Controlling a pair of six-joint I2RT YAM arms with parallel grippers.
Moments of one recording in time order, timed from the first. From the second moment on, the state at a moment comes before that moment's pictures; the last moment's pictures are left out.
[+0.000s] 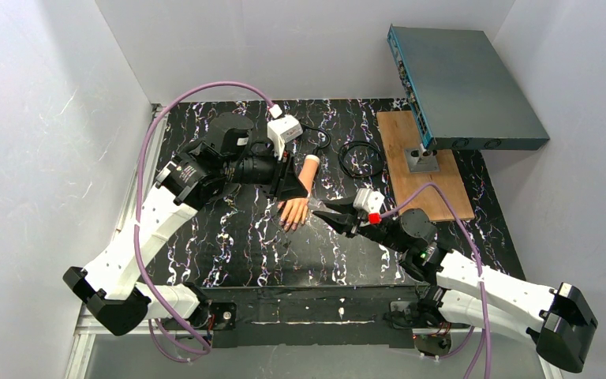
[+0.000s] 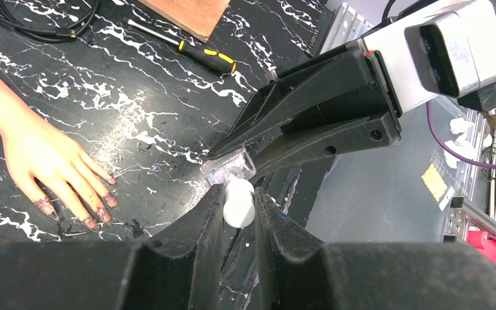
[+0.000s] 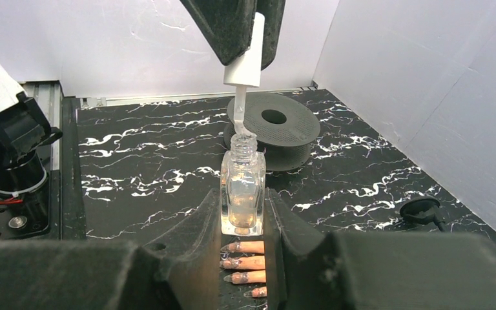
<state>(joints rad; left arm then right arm) -0.70 1.25 1.55 -0.85 0.55 -0.13 0.96 0.84 0.45 0.59 -0.24 -0.14</state>
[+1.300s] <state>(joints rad) -0.73 1.26 1.51 -0.81 0.51 -0.13 0.96 0.83 0.46 0.57 -0.23 -0.13</state>
